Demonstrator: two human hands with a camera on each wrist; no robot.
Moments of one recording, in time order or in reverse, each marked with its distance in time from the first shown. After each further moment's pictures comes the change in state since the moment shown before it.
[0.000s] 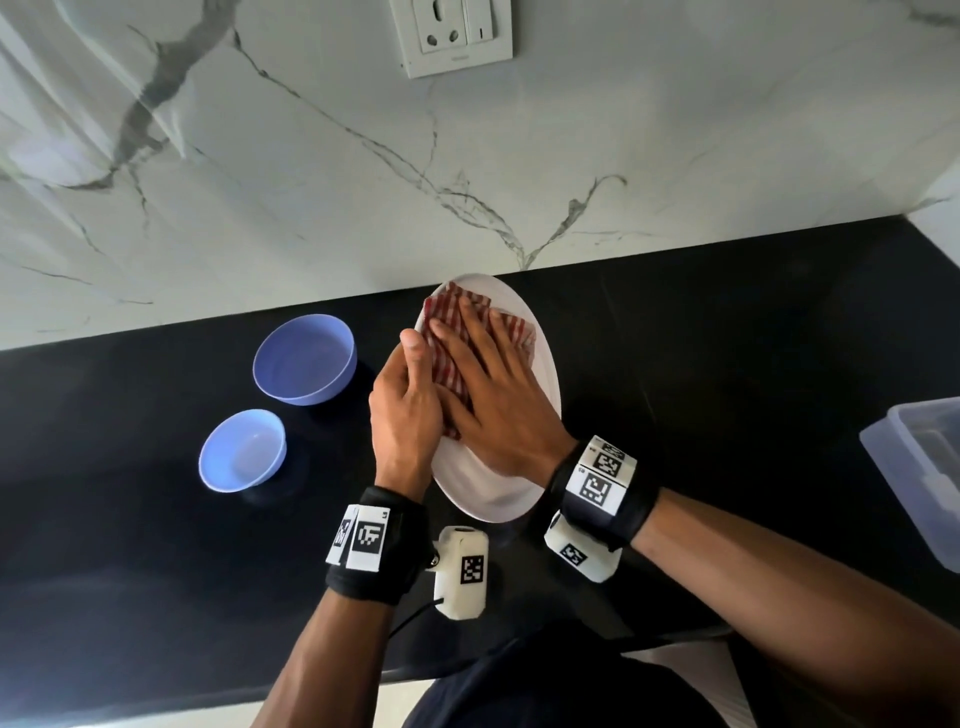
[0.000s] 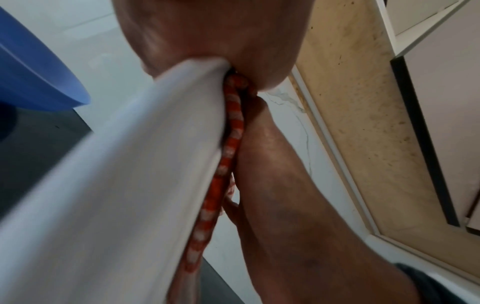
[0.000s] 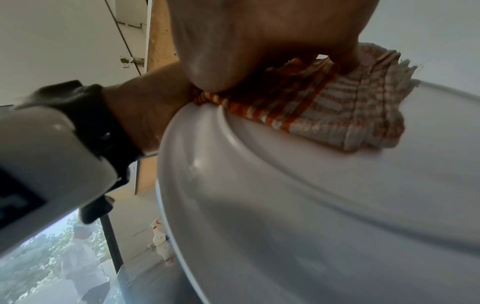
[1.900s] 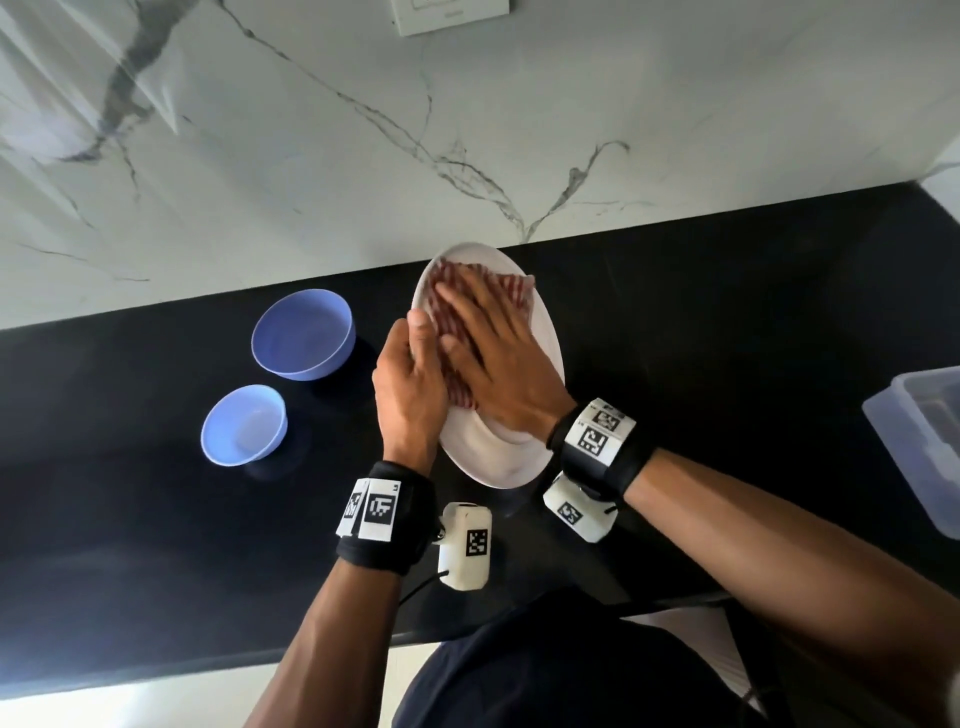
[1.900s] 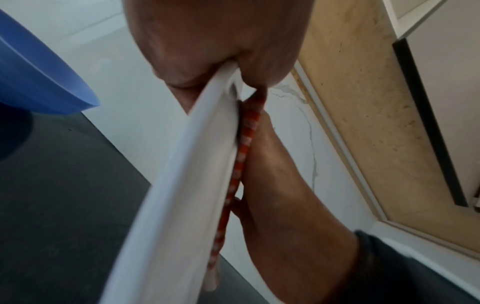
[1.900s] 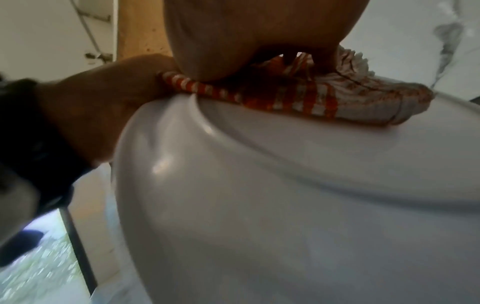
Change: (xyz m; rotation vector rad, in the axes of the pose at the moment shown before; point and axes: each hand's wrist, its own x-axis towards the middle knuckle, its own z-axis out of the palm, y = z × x) left_hand -0.006 -0.007 0.007 0.087 0.096 0.032; right_hand 0.010 0.020 0.007 0.014 0.079 -0.054
